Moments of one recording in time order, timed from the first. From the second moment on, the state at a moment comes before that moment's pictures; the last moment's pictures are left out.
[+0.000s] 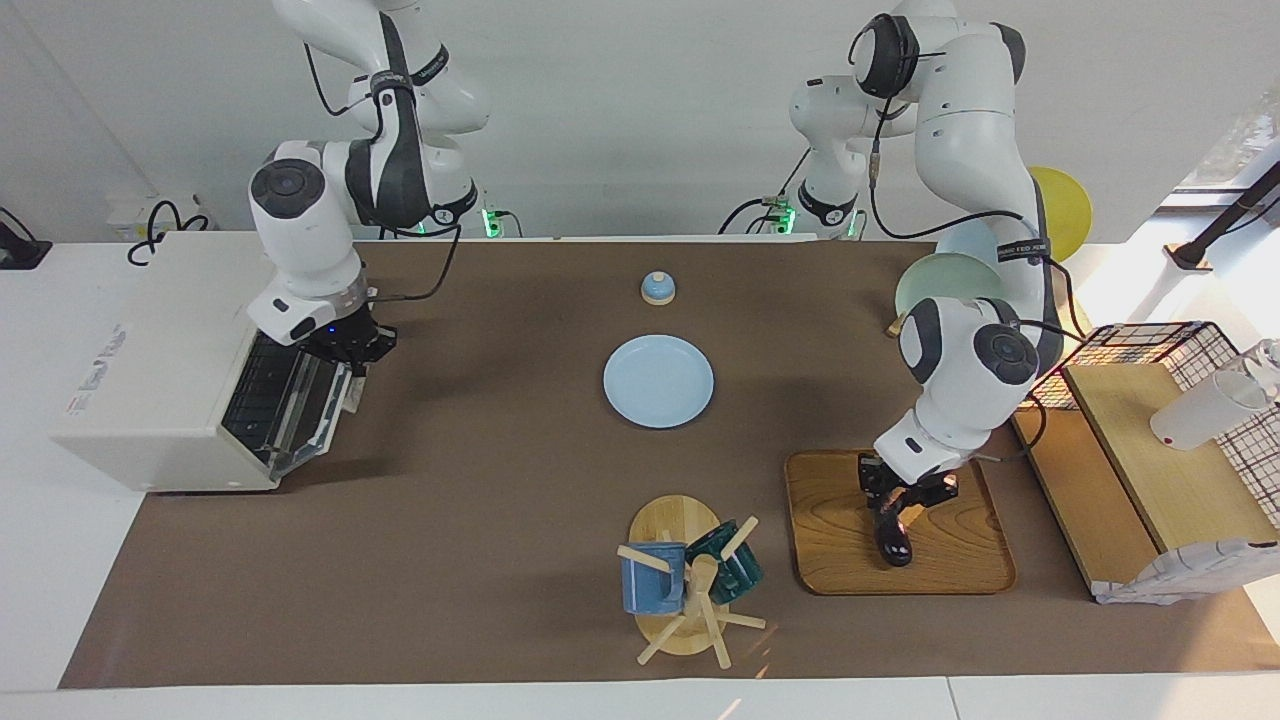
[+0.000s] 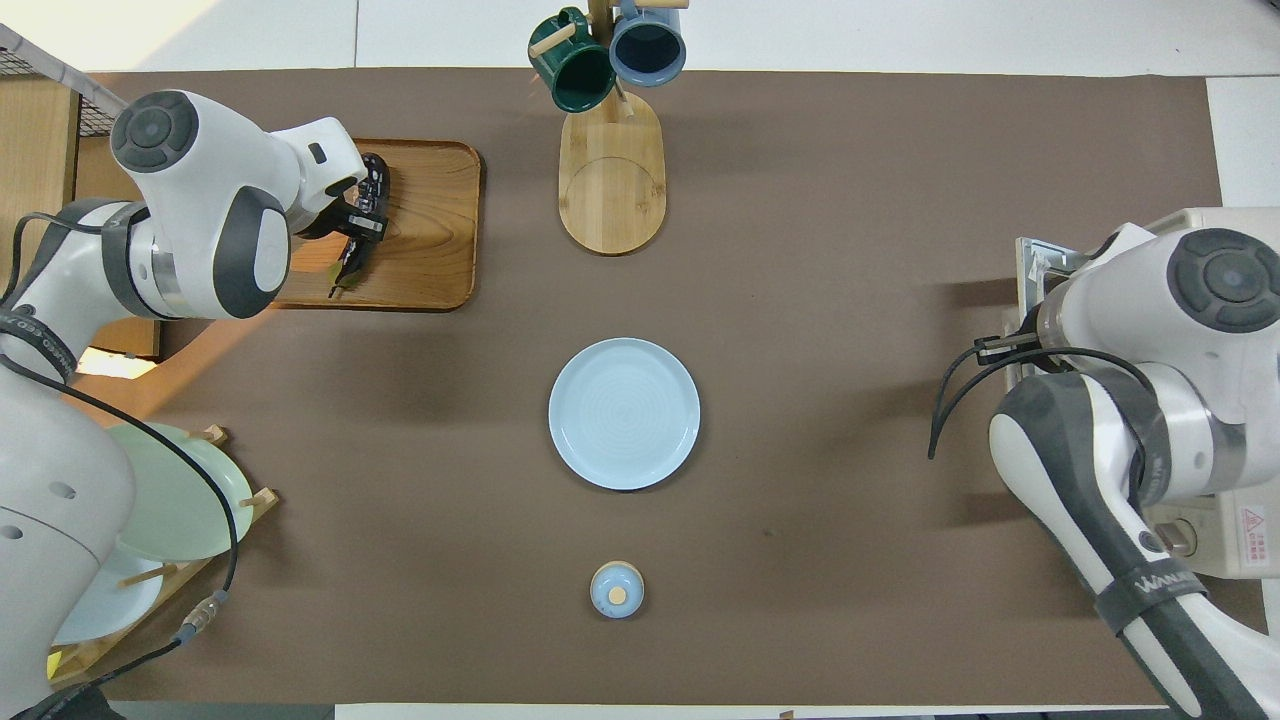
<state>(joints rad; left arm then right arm) -0.11 0.55 -0.08 -1.61 -0.03 2.27 0.22 0.02 0.05 0.02 -2.16 -0.16 2.20 0.03</state>
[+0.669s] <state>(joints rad) -0.15 0.36 -0.08 -1.57 -0.13 1.96 0.07 0.03 0.12 0.02 -2.18 -0.15 2.27 0.09</state>
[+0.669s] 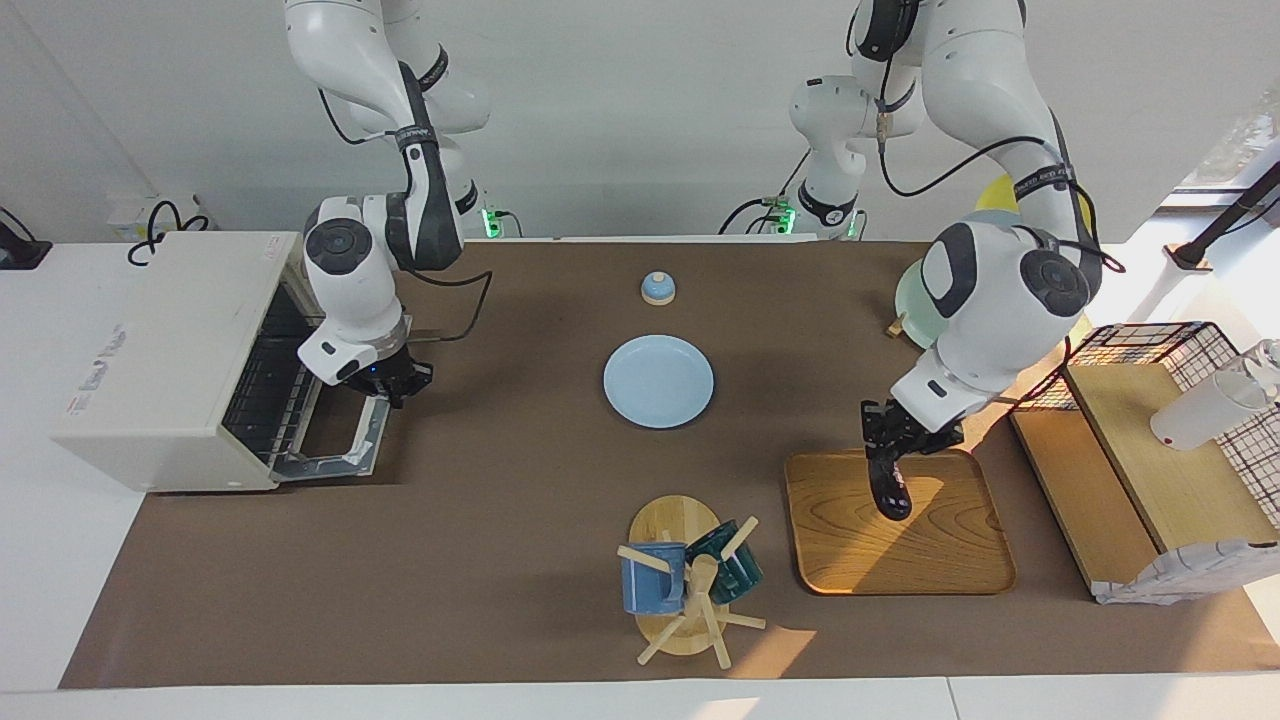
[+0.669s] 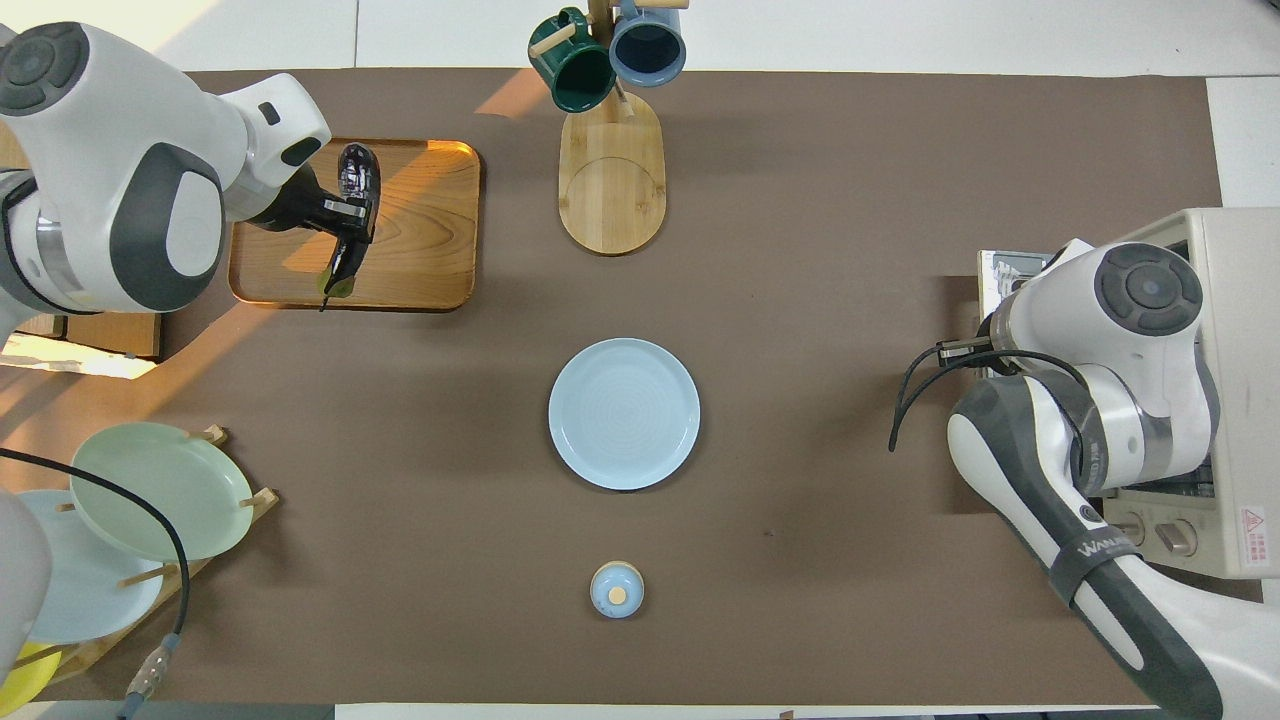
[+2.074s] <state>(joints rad) -0.66 0.23 -0.08 -2.05 -0.13 2.42 -0.72 0.17 0.10 0.03 -2.09 0.06 2.22 0.09</state>
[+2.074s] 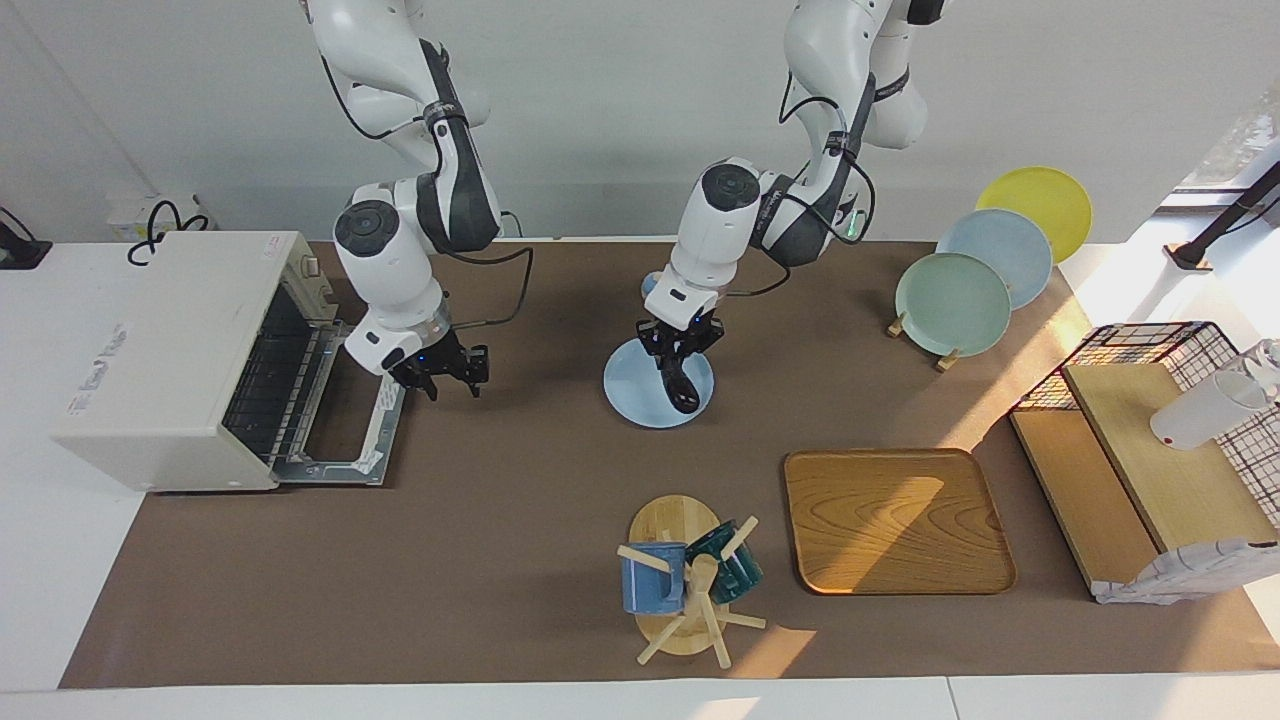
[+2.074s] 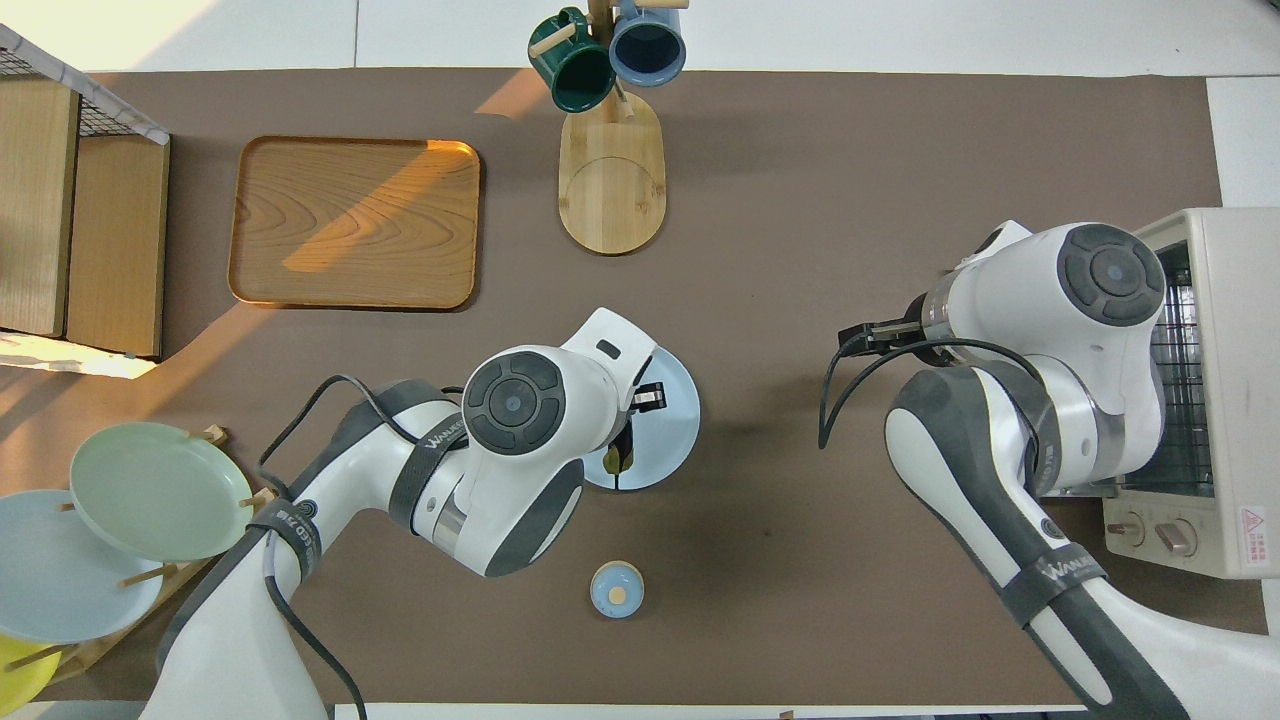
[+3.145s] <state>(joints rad) -0.45 0.16 -0.05 -1.92 -0.13 2.20 -0.49 0.21 0.13 0.03 -1.94 0.06 2.07 0.10</state>
